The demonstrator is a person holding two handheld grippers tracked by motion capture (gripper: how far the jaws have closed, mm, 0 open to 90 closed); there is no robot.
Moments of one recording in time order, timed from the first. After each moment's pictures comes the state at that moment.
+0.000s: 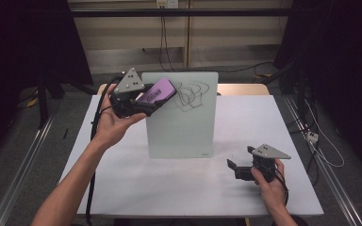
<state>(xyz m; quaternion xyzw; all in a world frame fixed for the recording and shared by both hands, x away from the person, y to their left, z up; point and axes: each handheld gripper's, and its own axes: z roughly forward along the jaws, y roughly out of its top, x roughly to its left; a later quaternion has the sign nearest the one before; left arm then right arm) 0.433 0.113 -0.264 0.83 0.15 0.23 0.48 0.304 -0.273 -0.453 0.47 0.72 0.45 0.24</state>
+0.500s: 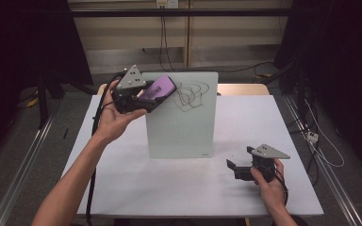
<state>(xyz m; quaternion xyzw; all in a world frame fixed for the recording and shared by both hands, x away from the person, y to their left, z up) 0.447 0.111 -0.268 0.84 0.15 0.23 0.48 0.305 -0.272 -0.454 0.47 0.73 0.45 0.24</state>
